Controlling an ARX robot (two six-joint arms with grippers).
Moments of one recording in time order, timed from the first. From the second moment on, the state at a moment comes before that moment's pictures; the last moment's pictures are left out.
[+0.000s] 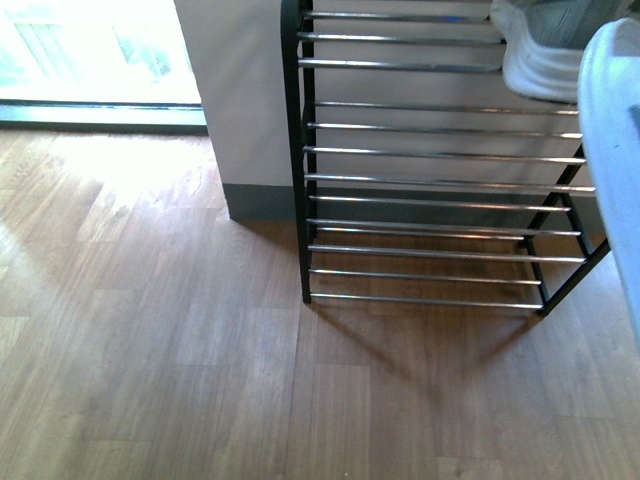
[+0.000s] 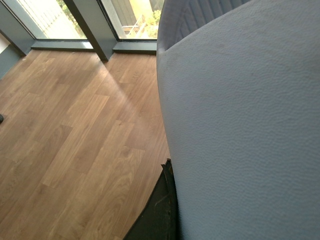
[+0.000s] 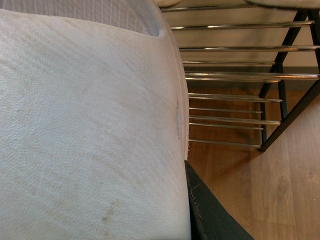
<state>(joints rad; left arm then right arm) -0.27 0.85 0.36 0.05 -0.57 -0.05 -0.05 1.44 0.33 0.62 -0.22 0.04</state>
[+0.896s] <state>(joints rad) -0.27 0.85 0.36 0.05 -0.57 -0.05 0.11 1.44 0.38 0.91 -0.16 0.14</state>
